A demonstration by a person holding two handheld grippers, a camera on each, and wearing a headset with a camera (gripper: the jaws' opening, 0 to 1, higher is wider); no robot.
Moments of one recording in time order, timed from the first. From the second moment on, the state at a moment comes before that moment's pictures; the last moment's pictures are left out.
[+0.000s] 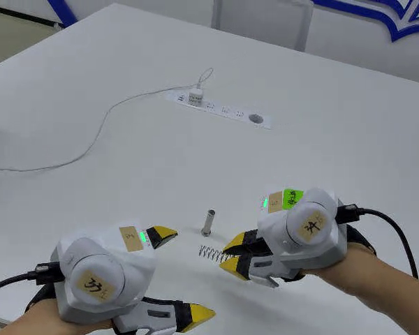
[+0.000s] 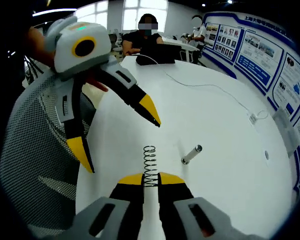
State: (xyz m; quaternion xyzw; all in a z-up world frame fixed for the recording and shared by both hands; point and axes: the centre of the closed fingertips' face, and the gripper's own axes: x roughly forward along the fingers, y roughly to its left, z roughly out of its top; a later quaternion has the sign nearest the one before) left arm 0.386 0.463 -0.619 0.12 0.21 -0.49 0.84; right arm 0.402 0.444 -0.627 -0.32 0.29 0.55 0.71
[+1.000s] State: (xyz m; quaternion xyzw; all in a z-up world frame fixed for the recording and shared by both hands) left arm 0.365 0.440 -0.593 0.13 0.14 -0.57 0.80; right arm 0.366 0.437 -0.605 -0.33 0.25 0.57 0.70
